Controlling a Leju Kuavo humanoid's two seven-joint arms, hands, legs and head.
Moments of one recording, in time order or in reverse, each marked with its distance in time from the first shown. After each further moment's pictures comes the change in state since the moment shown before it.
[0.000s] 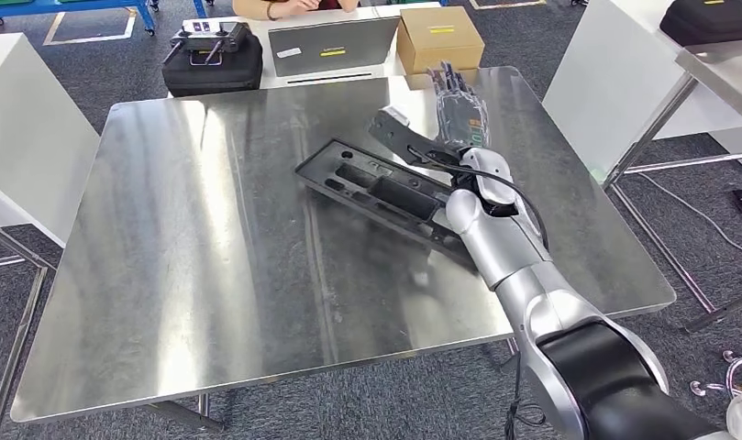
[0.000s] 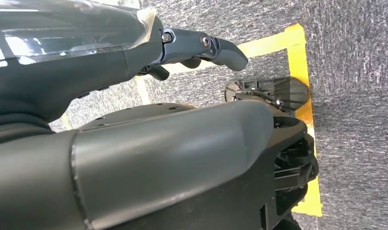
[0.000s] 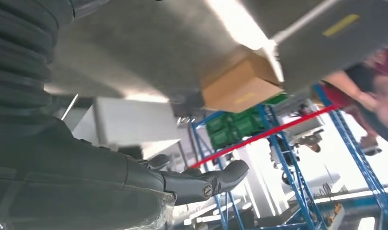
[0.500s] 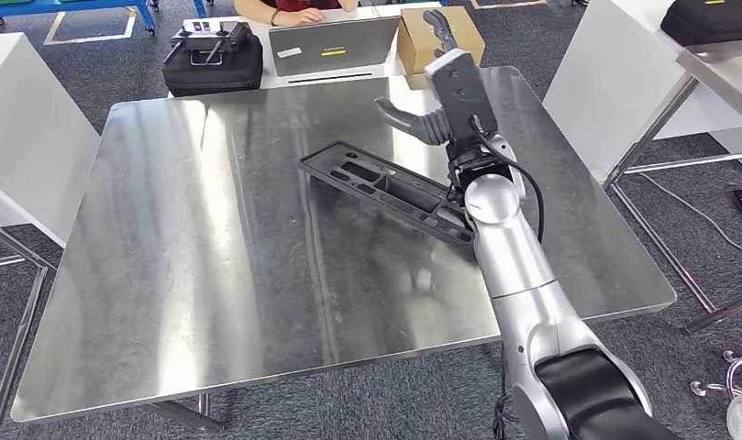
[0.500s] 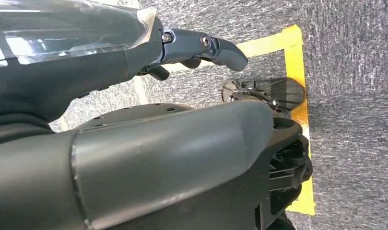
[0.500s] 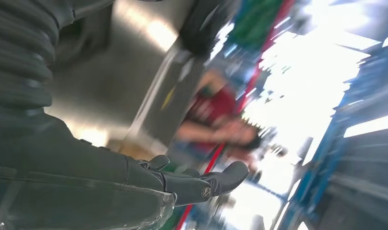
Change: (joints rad) left arm 0.001 0.001 0.000 0.000 0.025 0.000 -0.023; right arm 0.118 0.055 -0.097 -0.396 -0.708 0.179 -0.223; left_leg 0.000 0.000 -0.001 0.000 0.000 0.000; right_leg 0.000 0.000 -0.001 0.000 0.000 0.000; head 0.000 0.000
